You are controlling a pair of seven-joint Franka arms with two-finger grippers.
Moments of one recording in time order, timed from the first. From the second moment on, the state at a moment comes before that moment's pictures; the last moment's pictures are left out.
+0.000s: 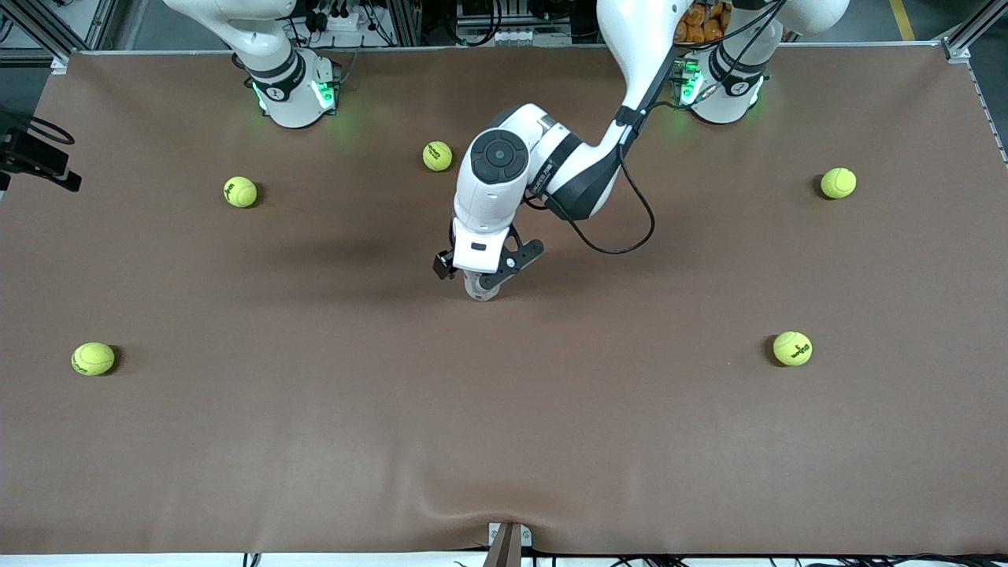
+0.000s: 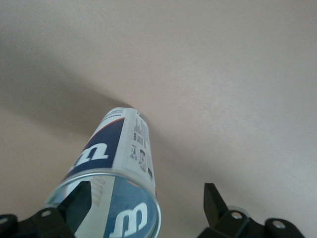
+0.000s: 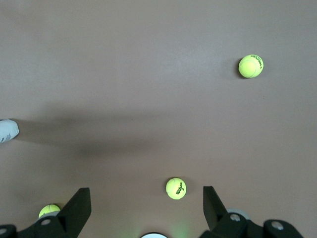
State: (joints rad) left arm -1.00 0.72 0.23 -1.25 -0.35 2.10 -1.35; right arm -0.08 0.00 -0.03 -1.47 0.02 1.40 -0.07
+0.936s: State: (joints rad) left arm -0.90 0.42 0.26 -1.24 -0.02 1.81 -1.33; right arm -0.06 0.00 -0.03 -1.47 0.01 1.41 -0.07
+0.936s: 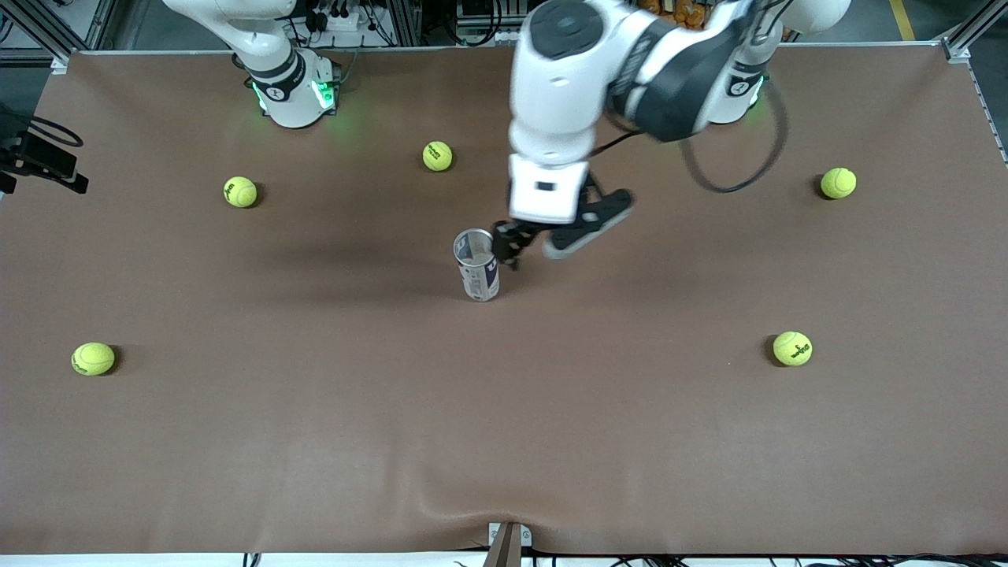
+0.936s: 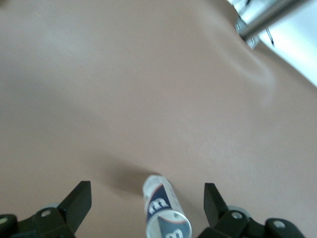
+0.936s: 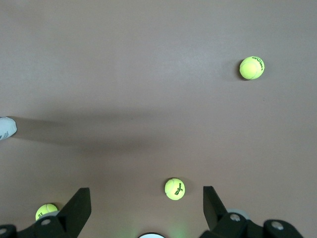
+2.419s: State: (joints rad) left arm -0.15 0.12 0.05 -1.37 0.00 1.45 -0.36; right arm -0.06 0.00 -0.03 -1.47 0.01 1.41 -0.07
